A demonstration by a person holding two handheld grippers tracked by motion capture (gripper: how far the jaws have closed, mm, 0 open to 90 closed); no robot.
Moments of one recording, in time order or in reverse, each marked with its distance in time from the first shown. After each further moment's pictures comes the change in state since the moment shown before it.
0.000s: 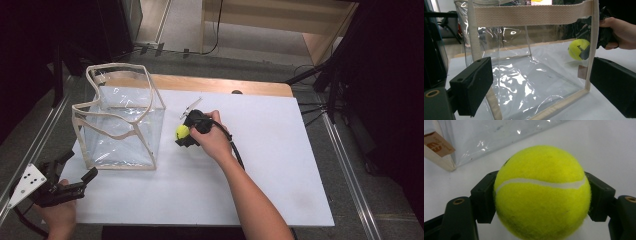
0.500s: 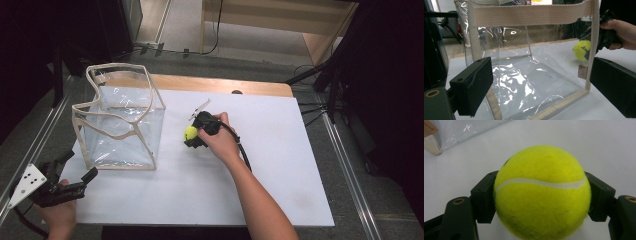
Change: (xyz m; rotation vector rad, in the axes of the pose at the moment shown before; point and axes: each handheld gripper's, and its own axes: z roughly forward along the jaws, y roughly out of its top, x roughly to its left) left arm 0.000 0.000 0.000 0.001 0.003 -0.001; right arm -0.009 -0.022 -0.008 0.031 -0.037 0.041
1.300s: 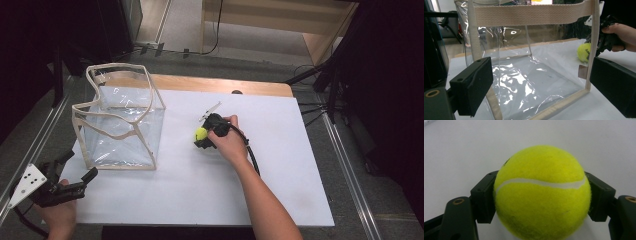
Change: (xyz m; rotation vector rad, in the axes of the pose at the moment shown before) left arm 0.000 0.000 0.000 0.003 0.001 0.002; right arm -0.016 -0.028 -0.003 0.023 -0.048 0.067
